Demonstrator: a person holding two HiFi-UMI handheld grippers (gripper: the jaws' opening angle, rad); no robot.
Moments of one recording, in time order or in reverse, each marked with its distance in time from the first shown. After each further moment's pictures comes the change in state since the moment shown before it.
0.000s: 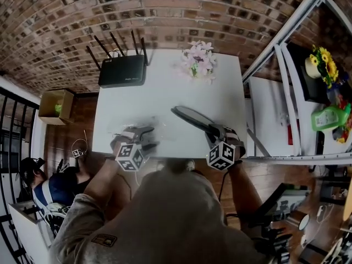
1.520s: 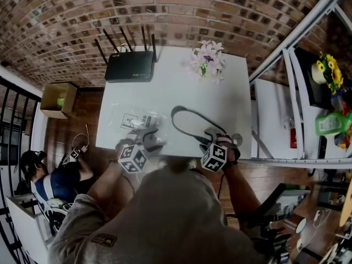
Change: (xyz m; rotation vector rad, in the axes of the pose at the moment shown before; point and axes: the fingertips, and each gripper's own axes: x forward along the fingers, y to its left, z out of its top) left arm -0.014 -0.008 0.002 -0.177 -0.104 0.045; right arm 0.031 0.080 0.000 -0.071 0.132 0.258
